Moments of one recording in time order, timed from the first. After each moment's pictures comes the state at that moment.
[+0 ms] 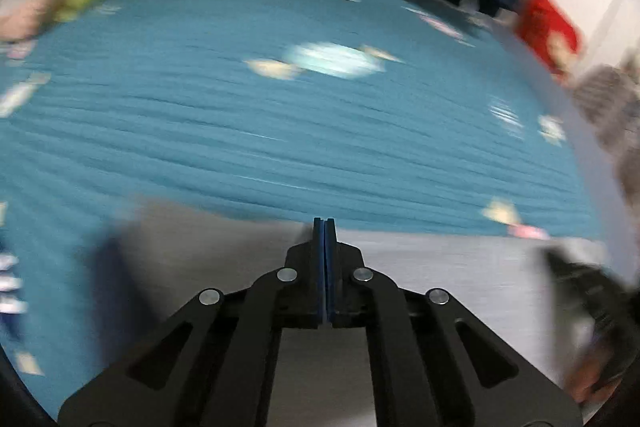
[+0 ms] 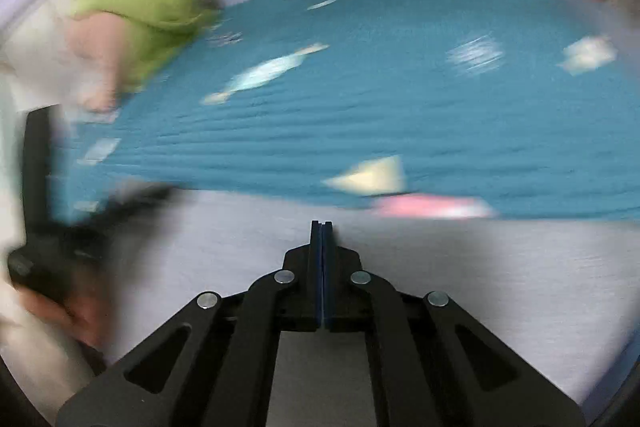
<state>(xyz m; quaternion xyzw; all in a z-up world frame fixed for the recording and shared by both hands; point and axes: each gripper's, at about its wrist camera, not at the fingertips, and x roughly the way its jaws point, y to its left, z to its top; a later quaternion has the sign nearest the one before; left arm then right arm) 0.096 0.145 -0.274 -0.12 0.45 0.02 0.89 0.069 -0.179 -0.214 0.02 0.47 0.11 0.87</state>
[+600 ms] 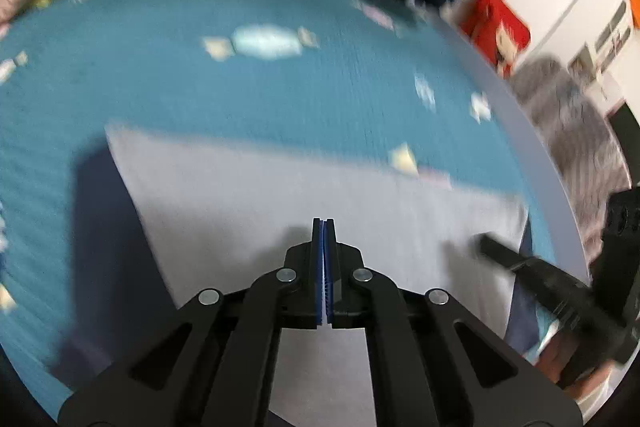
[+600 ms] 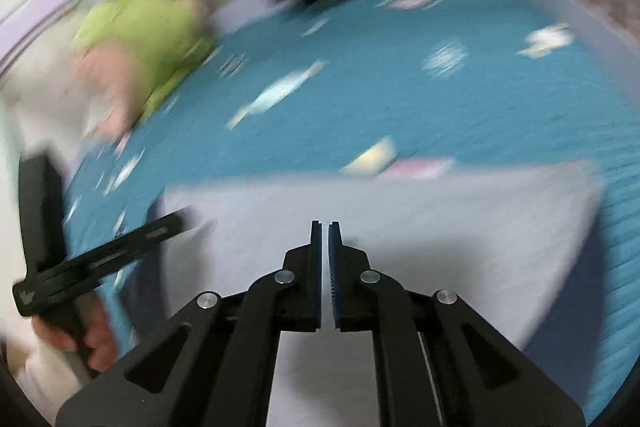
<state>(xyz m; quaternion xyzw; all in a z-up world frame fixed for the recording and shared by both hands) 0.025 0.096 -0.250 -0.15 0.47 -0.11 0.86 0.004 -0.126 -0.196 0.08 0.50 0.18 0.85</state>
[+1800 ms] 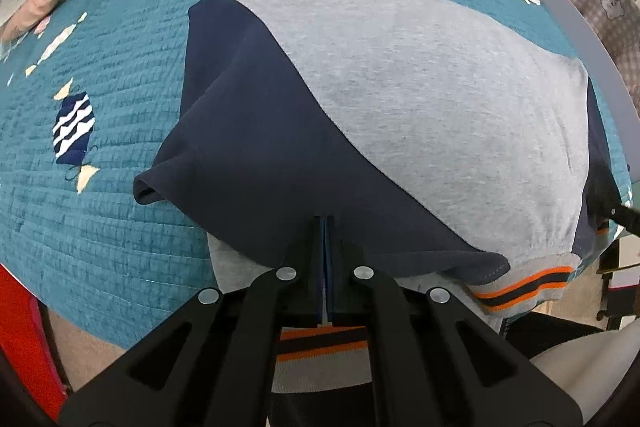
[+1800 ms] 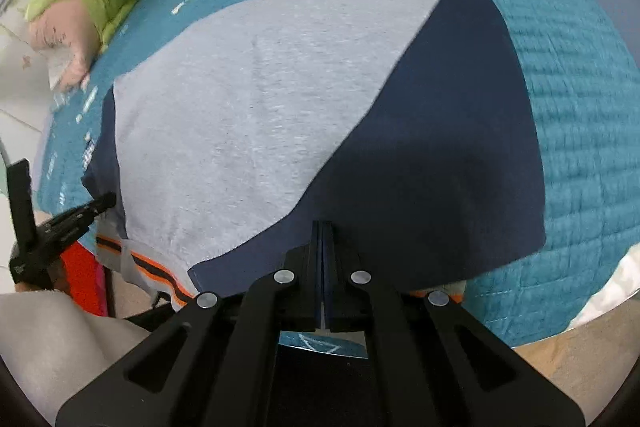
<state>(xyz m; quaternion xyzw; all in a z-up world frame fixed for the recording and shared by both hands) -0.082 0.117 -0.268 -0.03 0.58 -0.03 0.82 -0.077 -0.220 -0.206 0.15 0.62 0.09 0.77</state>
